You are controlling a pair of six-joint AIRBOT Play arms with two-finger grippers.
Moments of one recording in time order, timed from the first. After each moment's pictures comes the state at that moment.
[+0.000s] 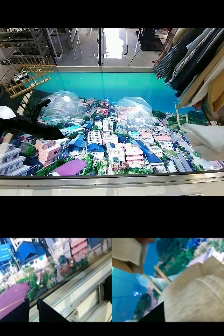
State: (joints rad) left arm 0.11 -1.19 1.10 0.91 -1.49 -1.11; right arm -1.03 -0.99 1.08 -0.94 0.96 1.62
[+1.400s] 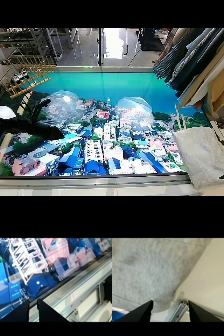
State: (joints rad) left arm 0.11 -1.19 1.10 0.92 -1.49 -1.11; right arm -1.37 -1.08 0.90 -1.38 1.46 1.41
